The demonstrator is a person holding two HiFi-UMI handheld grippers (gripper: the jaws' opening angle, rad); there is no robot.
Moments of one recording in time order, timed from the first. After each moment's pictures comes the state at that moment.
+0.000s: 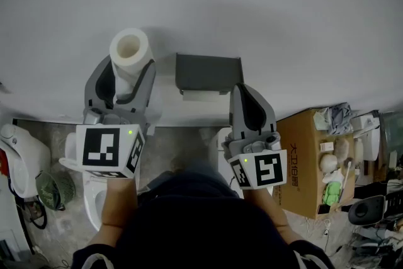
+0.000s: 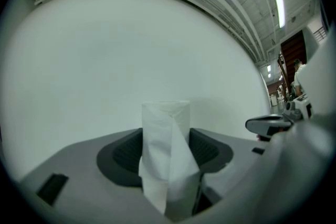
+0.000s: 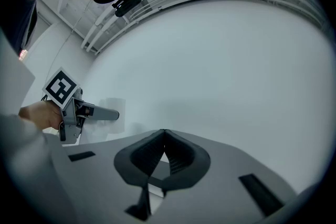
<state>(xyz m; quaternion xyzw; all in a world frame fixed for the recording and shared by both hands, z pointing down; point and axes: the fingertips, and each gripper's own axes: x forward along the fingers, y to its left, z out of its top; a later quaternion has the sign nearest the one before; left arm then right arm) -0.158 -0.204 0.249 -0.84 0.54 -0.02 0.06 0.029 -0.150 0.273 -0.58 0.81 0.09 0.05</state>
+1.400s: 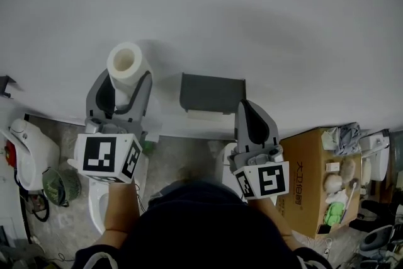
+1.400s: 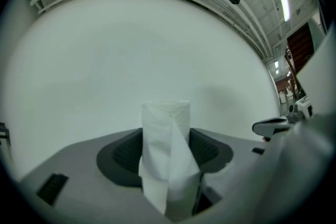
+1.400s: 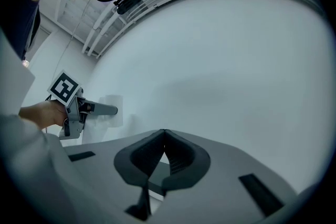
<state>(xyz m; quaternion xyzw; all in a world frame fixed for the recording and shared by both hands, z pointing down) -0.172 -0.217 0.233 -0.81 0.58 -0.01 0.07 0.044 -0.171 0.276 -0.55 0.83 0.07 0.04</state>
